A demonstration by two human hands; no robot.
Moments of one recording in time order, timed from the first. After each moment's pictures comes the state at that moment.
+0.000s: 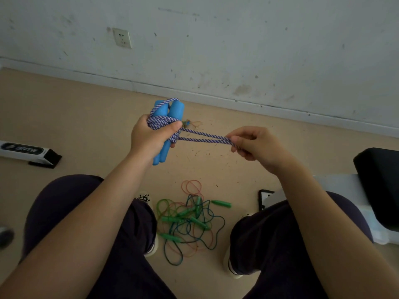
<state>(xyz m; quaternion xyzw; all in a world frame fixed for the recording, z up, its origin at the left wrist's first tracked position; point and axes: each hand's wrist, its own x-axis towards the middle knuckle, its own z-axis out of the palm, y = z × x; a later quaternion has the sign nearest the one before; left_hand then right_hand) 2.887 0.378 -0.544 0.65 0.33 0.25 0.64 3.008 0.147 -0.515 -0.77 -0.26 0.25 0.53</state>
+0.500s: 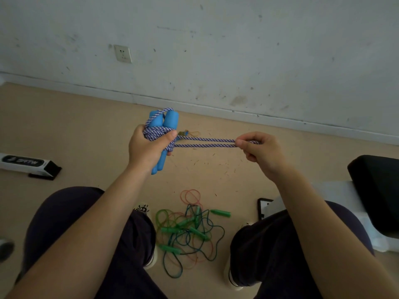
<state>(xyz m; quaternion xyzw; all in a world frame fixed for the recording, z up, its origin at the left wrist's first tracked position) 2.885 0.379 -0.542 0.65 0.34 0.29 0.61 3.029 0.137 -0.529 -0.71 -0.20 0.20 0.64</state>
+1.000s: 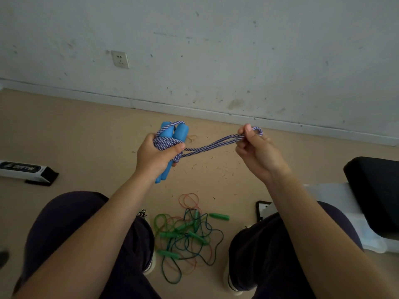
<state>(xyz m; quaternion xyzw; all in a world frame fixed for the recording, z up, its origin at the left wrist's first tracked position) 2.891 0.367 -0.552 0.70 0.32 0.22 0.61 3.019 0.151 -0.515 -0.46 -0.14 0.28 0.83</state>
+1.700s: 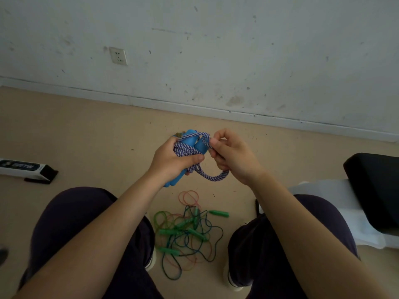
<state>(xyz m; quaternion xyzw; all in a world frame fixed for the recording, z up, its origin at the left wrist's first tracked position) 2.894 0.337 -0.549 0.73 0.24 0.12 0.62 2.980 0.178 -0.510 -0.66 -0.23 0.29 0.65</state>
